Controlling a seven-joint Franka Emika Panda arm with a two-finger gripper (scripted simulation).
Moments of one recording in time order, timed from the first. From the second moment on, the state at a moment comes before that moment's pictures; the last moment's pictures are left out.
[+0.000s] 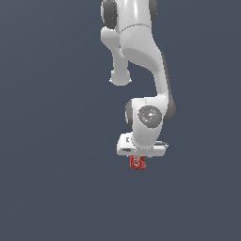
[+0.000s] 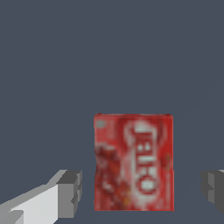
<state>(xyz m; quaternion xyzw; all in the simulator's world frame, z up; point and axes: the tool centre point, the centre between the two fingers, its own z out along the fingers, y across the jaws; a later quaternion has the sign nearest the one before) 0.078 0.083 0.061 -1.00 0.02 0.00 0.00</state>
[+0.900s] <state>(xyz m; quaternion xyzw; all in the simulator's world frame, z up) 0.078 0.083 0.015 -1.00 0.02 0.00 0.00</state>
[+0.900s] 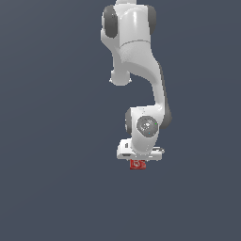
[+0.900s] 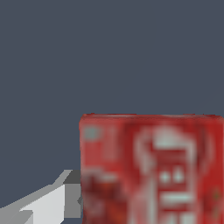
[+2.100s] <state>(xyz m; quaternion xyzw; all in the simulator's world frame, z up) 0.057 0.031 0.069 -1.00 0.02 0.00 0.00</state>
